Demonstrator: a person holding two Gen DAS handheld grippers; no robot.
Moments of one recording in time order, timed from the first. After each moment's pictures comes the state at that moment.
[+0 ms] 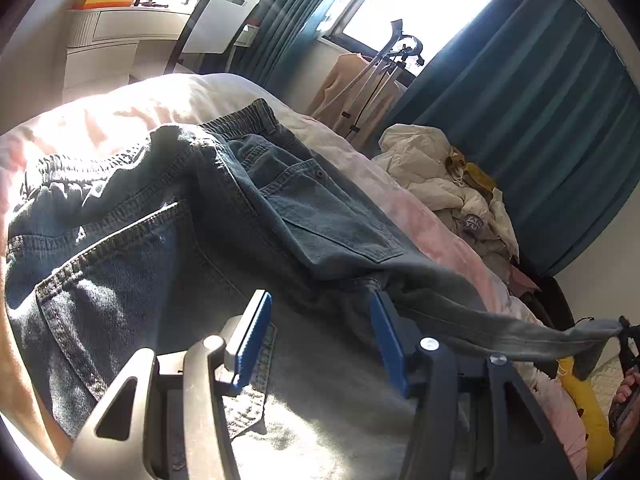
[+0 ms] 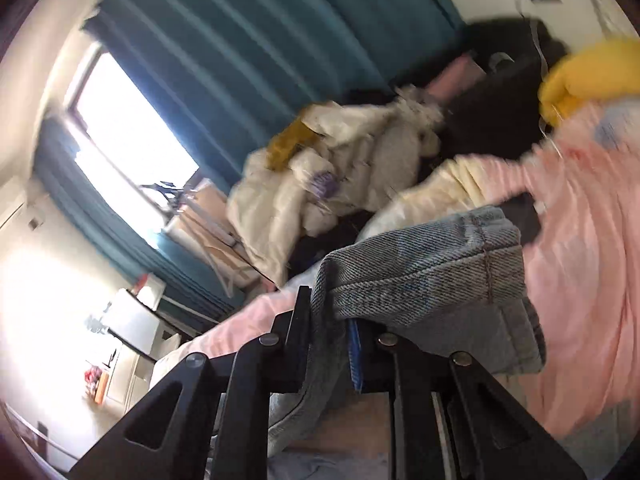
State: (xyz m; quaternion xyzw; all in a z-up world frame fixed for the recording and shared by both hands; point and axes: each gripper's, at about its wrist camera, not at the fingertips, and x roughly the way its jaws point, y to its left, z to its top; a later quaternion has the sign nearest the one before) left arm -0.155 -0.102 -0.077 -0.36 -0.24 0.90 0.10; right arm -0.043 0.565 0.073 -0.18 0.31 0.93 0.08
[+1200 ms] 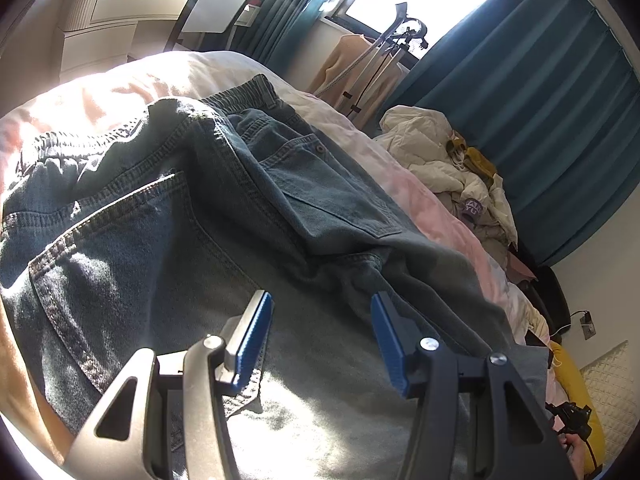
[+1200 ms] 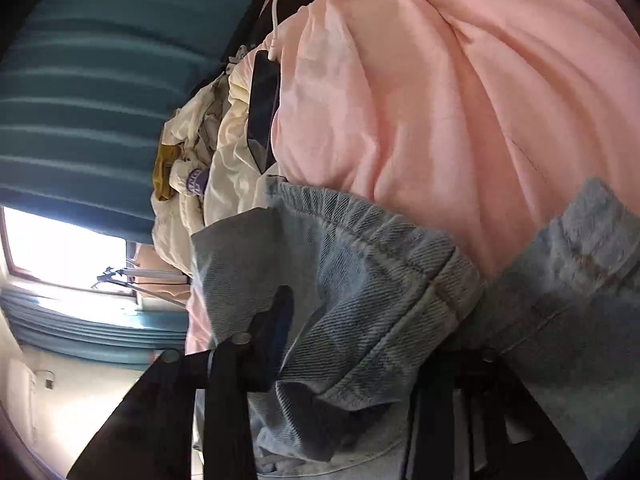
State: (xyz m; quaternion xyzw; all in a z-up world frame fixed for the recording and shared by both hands) left arm -0.153 -0.096 -0.084 -0.39 -0.24 0.88 0.11; right arm 0.043 0.643 -0.136 -0.28 0.58 0.73 0.23
